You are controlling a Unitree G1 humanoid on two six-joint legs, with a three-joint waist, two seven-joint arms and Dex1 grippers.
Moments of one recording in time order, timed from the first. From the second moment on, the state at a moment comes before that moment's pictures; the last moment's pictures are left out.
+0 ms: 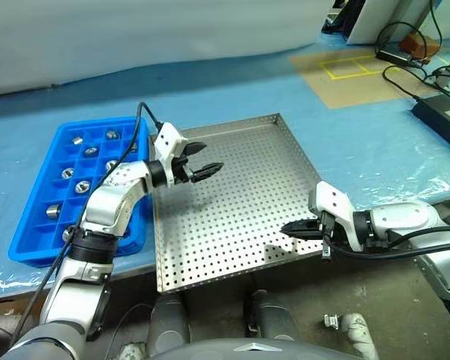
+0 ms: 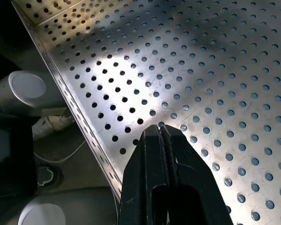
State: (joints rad) left arm -0.51 0.41 -0.07 -0.01 -0.37 0.44 -0.83; right arm -0.17 -0.94 0.01 -0.61 0.44 0.88 1.05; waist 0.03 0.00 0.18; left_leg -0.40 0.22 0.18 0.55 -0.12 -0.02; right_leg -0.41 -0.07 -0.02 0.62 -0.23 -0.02
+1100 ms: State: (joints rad) left arm -0.41 0.39 -0.06 -0.11 -0.34 0.49 -0.67; right arm -0.54 -0.79 0.23 -0.57 0.40 0.99 0.66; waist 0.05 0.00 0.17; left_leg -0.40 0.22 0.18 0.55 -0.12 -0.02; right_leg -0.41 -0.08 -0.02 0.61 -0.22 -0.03
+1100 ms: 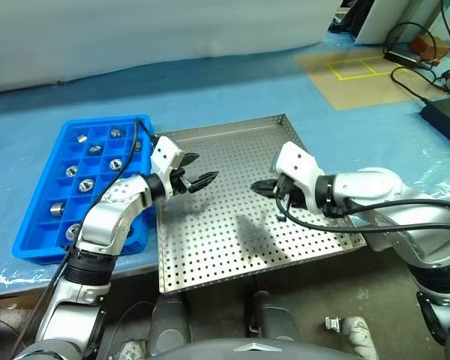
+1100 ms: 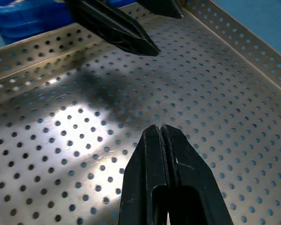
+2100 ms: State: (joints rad) left arm -0.37 0.41 0.05 -0.17 -0.31 0.49 -0.48; right arm -0.85 -0.19 0.22 0.69 -0.03 0.03 0.55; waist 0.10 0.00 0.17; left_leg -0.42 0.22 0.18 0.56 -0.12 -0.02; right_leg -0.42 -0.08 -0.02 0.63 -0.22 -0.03
